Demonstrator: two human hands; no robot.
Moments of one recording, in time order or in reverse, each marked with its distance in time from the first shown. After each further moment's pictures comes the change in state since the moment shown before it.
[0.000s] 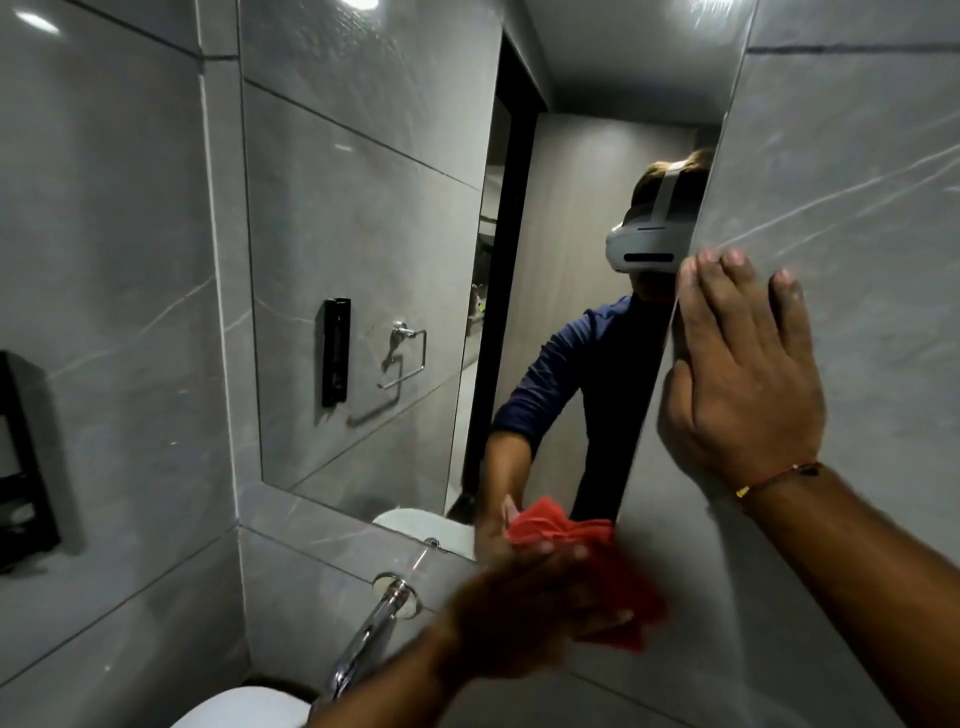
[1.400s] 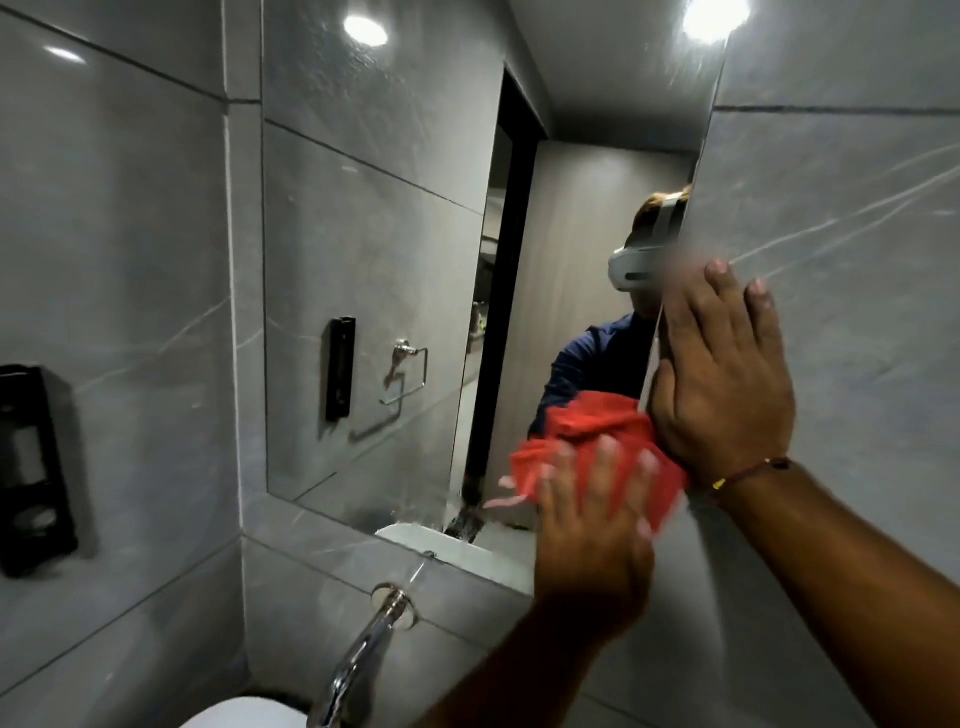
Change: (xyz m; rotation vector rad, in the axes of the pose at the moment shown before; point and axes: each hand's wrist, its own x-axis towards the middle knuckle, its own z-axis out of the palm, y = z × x) left_hand 0.134 0.021 -0.065 -0.299 0.363 -0.727; right_hand 0.018 0.002 -0.003 -0.003 -0.014 0.055
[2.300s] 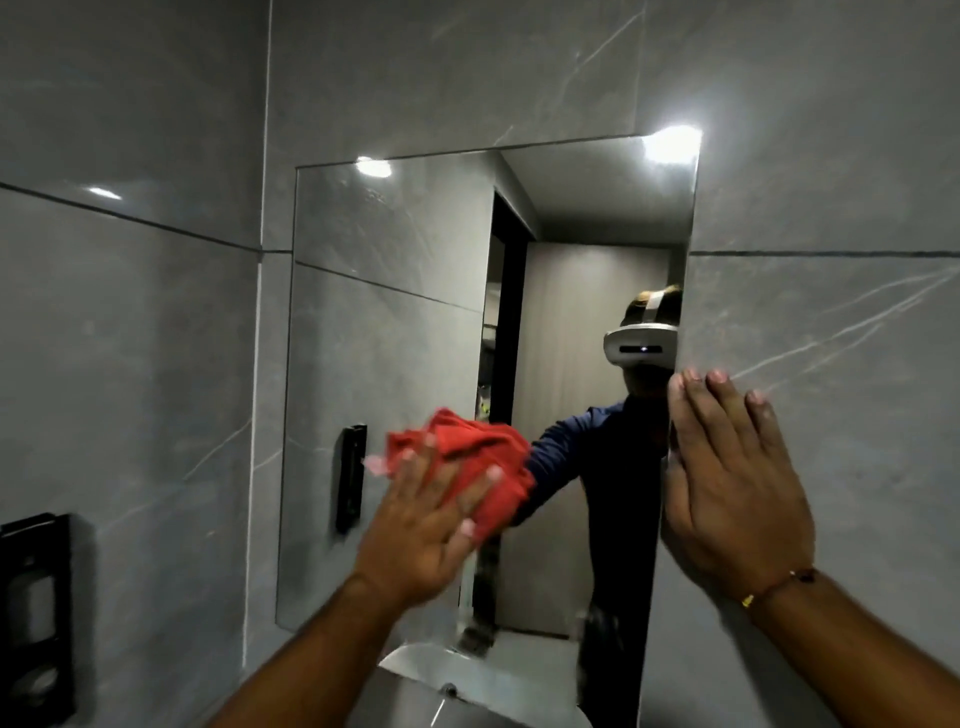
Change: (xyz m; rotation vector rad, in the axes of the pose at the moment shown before) left_hand 0.102 -0.216 -0.097 0.253 -0.053 0.335; right_hand 0.007 -0.002 0.000 0.000 -0.056 0.046
